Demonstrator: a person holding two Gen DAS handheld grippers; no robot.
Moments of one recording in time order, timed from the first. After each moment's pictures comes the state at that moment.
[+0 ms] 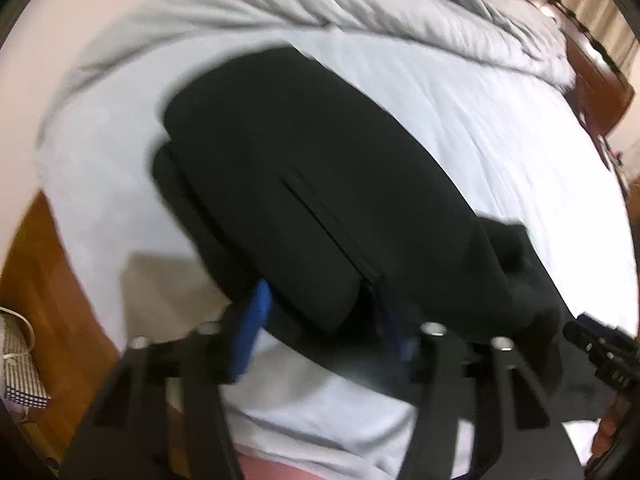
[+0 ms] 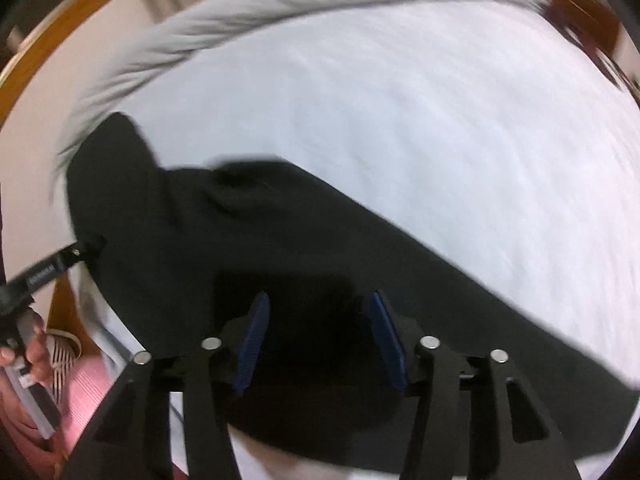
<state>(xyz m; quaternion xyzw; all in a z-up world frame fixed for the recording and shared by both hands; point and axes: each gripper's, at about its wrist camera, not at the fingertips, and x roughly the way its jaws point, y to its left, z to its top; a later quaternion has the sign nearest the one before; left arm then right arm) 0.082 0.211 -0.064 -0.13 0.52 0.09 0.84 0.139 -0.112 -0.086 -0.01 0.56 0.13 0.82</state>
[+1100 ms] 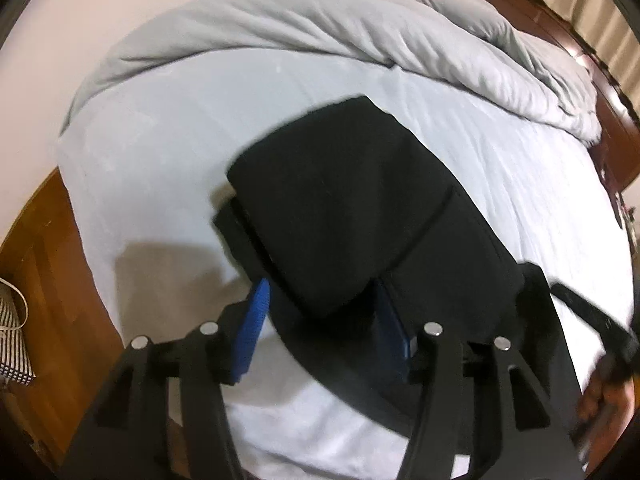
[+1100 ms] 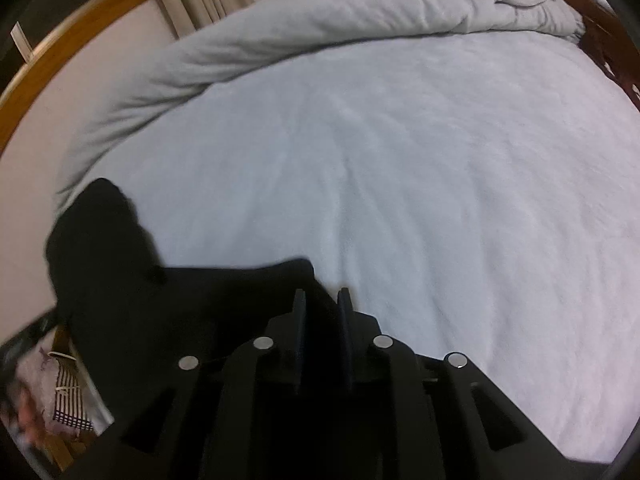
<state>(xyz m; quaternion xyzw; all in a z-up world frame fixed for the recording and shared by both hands) 0.106 0.270 -0.064 -0.18 0.50 0.14 0.84 0.234 -0.072 -0.104 0.01 0.52 0.16 0.84</state>
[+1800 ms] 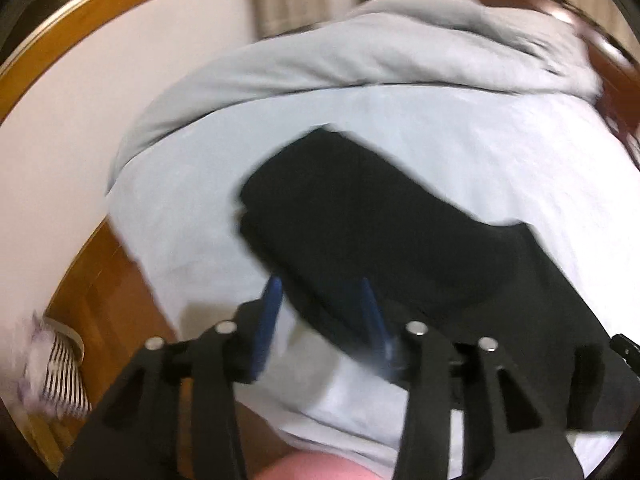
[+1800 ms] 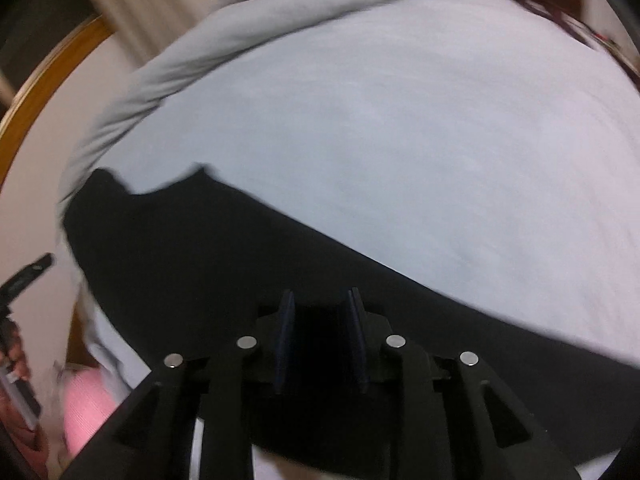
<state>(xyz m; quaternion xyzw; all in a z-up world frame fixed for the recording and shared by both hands) 0.063 0.178 -0.006 -0.04 0.48 0.15 0.87 0.105 -0.233 -0.085 0.08 0.54 0.07 0.84</state>
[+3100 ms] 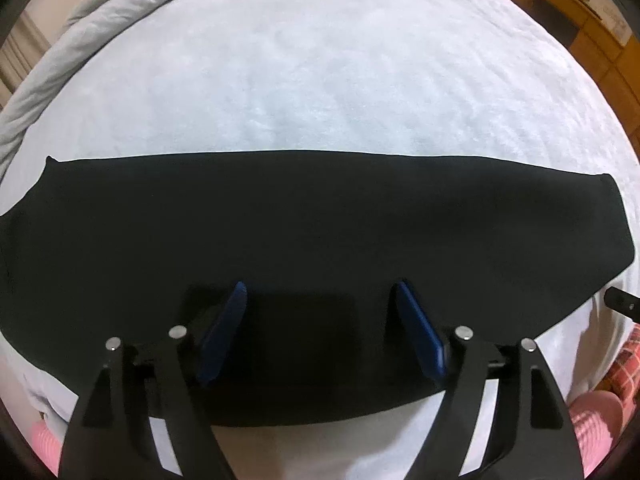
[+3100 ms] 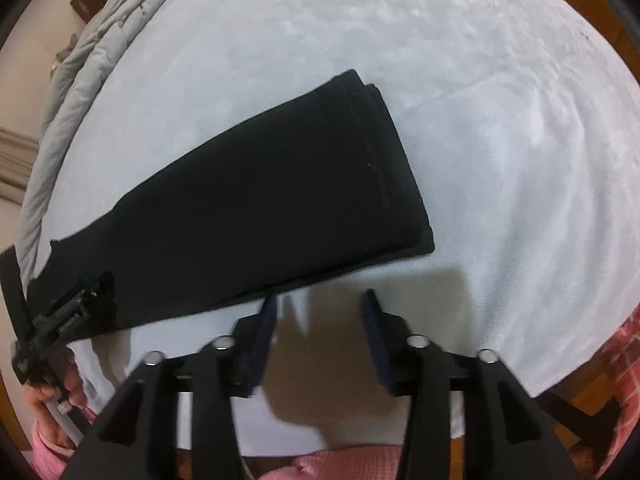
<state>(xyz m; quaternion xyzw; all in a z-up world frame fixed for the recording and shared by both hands) 0.037 -0.227 -0.119 0.12 0.57 -0.15 0.80 -0.089 -0.521 -0.129 0.29 0.56 -0.13 0.76</state>
